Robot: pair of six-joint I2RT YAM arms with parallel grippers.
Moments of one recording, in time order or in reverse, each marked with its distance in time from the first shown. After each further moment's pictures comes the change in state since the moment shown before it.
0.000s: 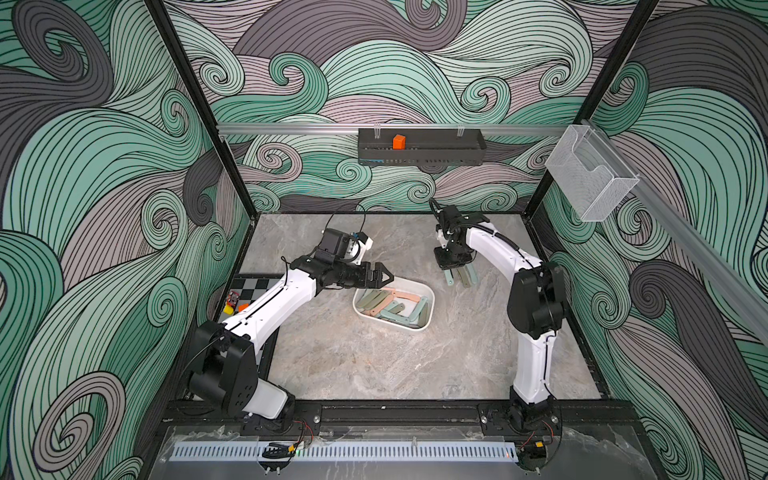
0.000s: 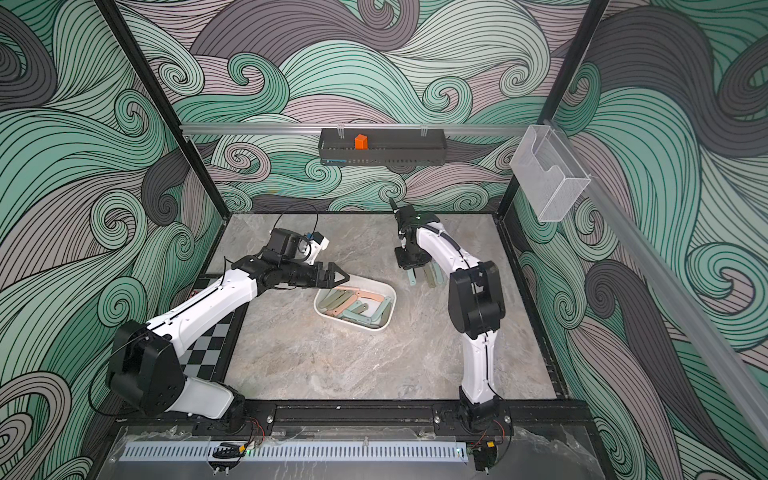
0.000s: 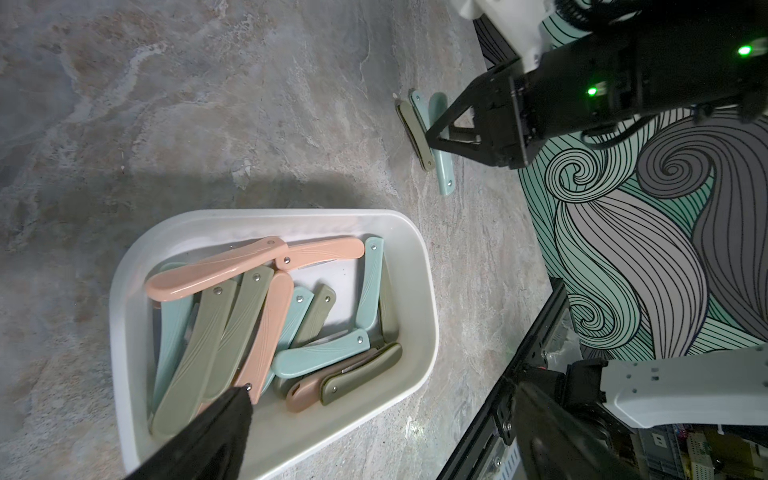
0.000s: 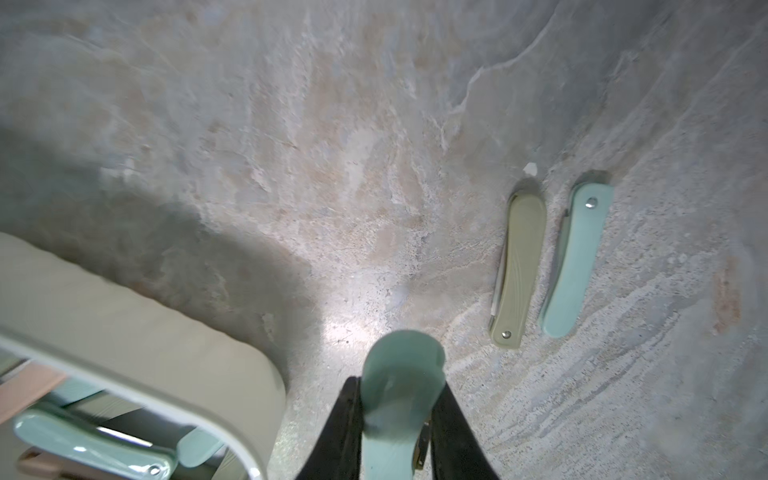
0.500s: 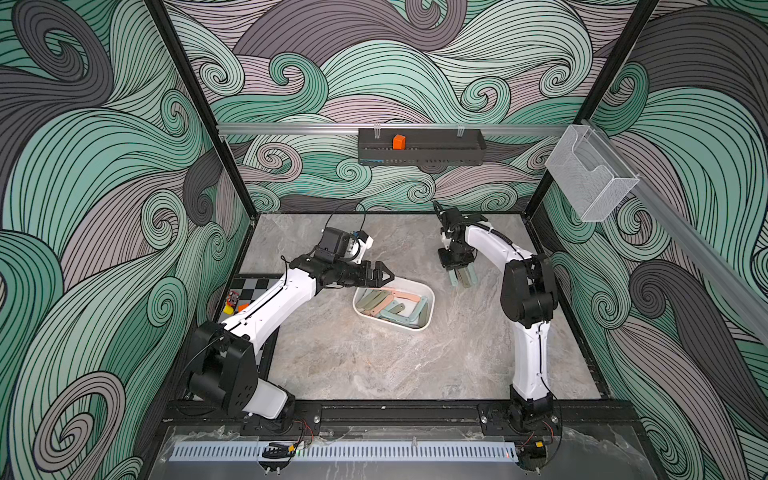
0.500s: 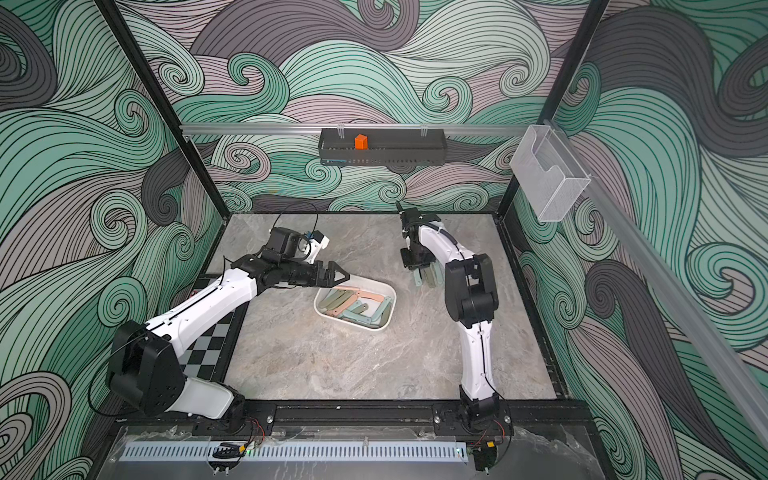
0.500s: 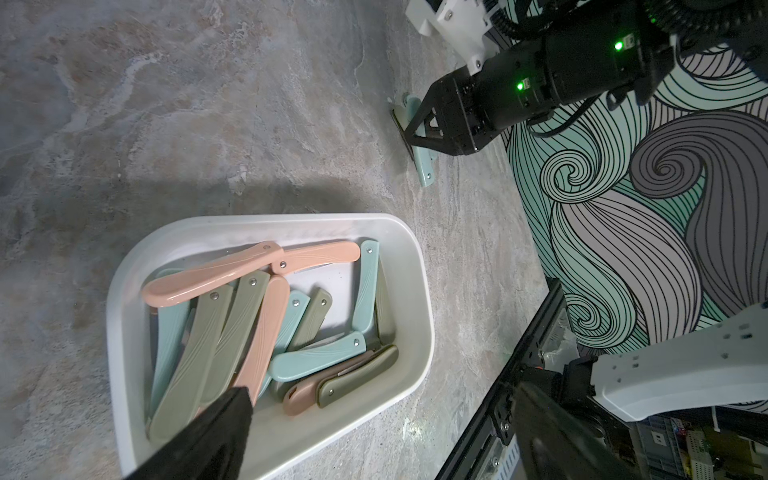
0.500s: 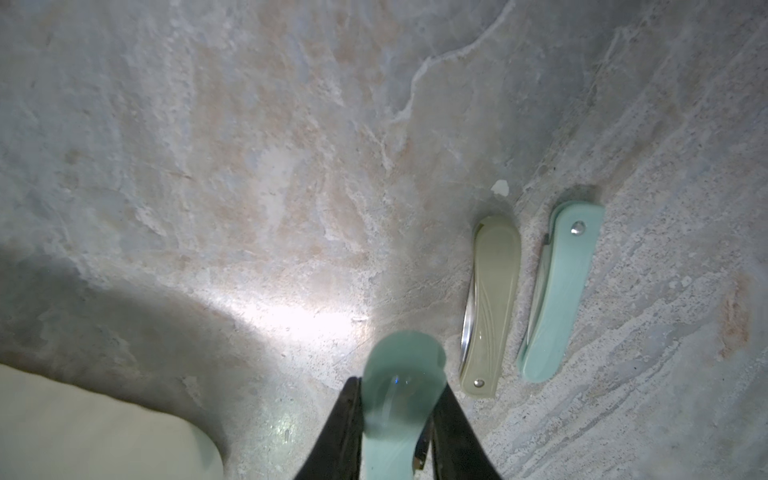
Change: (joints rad) left arm 0.000 0.000 0.011 -0.001 0.004 0.003; right arm -0.056 0.108 0.071 0.000 0.023 -0.016
